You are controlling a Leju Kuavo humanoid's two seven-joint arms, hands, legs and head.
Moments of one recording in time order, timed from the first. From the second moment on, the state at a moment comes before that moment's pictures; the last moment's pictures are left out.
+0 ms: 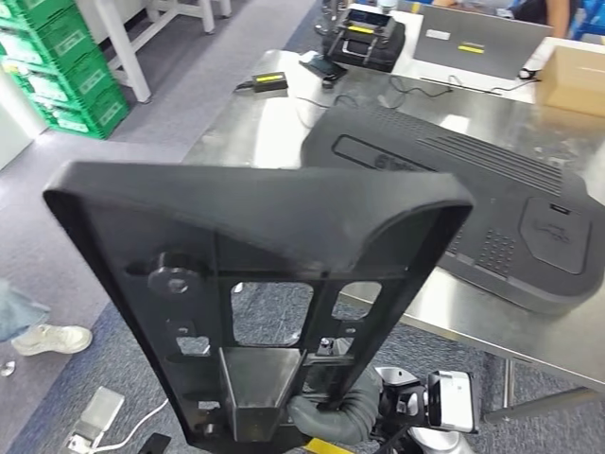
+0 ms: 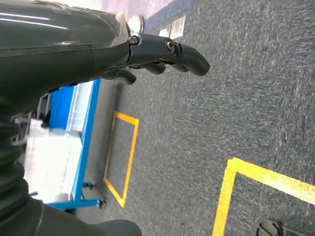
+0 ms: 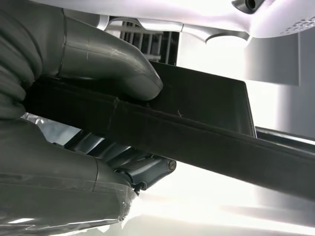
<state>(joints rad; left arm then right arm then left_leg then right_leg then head) -0.05 -0.09 0.65 -0.20 -0.83 0.18 0.37 -0.22 0.02 0.73 -1.58 -0.30 0.69 -0.62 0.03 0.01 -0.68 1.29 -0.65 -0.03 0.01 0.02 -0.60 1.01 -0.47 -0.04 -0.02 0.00</state>
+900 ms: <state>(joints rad) -0.06 -0.08 0.66 -0.20 -0.86 0.16 0.37 -0.24 0.01 0.69 -1.53 -0.30 0.62 -0.56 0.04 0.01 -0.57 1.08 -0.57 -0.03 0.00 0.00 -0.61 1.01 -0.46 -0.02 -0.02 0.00</state>
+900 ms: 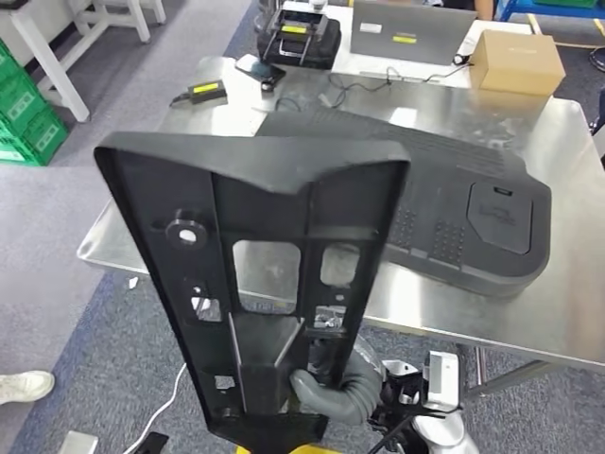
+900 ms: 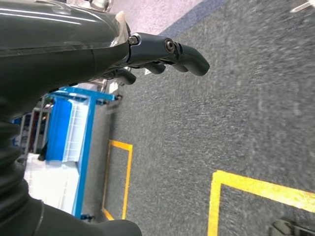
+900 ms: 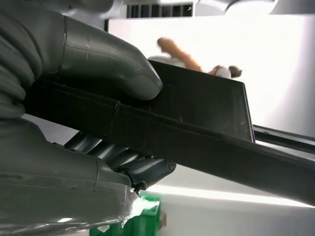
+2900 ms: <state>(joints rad) -0.10 -0.09 0.65 -0.20 -1.07 0.09 0.31 -1.02 0.12 0.61 -0.72 1.46 -0.69 -0.01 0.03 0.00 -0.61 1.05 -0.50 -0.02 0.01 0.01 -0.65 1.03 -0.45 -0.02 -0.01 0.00</state>
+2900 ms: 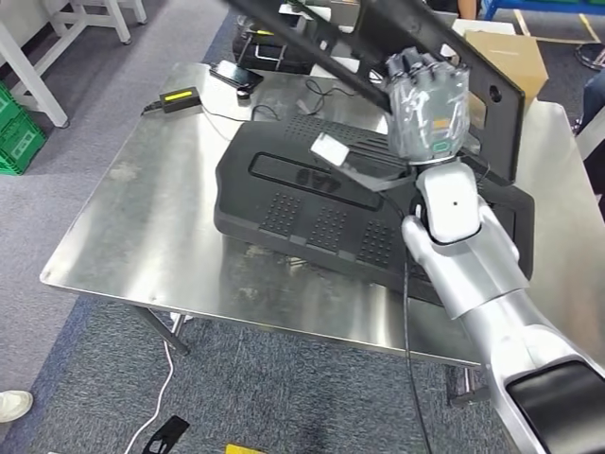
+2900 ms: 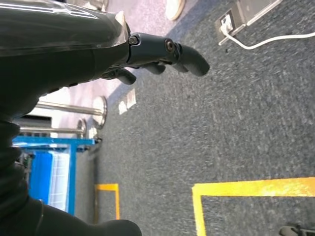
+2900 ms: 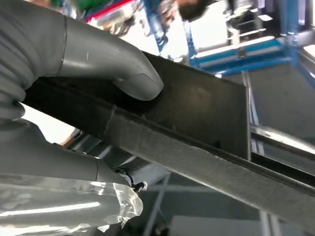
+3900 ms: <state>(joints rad) -0.12 -0.09 0.65 -0.20 -1.11 0.06 0.26 -0.96 0.11 0.85 -0.32 1.52 -0.48 0.00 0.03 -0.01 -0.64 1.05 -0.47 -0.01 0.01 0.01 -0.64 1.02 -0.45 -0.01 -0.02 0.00</state>
